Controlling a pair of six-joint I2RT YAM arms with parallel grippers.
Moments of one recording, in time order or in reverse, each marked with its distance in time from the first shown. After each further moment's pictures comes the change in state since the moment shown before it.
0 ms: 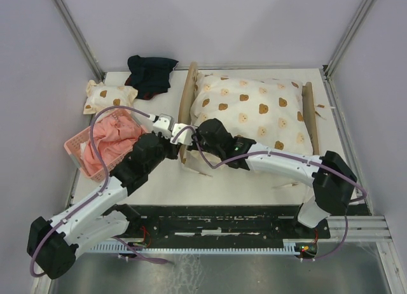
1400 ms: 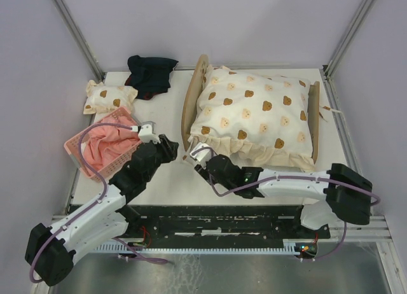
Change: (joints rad) left arm 0.005 -0.072 -0.146 0.081 -0.229 -0.315; right arm 0.169 -0.187 -0.371 0.047 0.225 0.647
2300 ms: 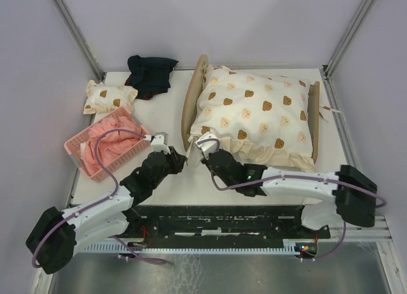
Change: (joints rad) left arm -0.057 0.077 -0.174 0.156 0.081 -0.049; right arm 0.023 0.075 0.048 0.006 0.184 0.066
